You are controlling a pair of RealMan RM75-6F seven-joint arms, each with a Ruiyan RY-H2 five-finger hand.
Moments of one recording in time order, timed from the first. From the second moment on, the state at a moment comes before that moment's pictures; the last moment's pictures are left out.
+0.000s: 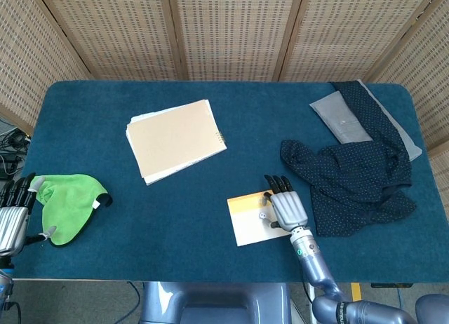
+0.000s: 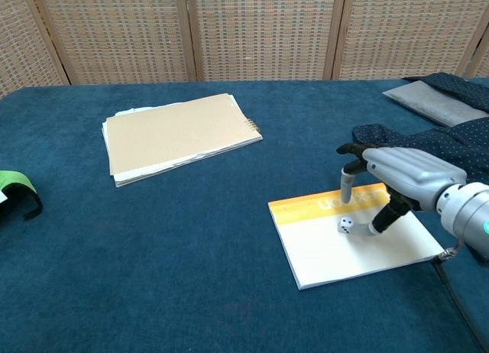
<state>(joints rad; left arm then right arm) -0.12 -1.19 -0.06 -1.55 1.46 1.45 0.10 0.50 -1.73 0.18 -1.42 -1.21 1.08 -0.42</state>
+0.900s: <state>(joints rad) -0.12 -1.20 -0.06 -1.54 1.46 1.45 0.10 0.53 -1.75 0.17 -1.40 -1.16 1.06 -0.43</state>
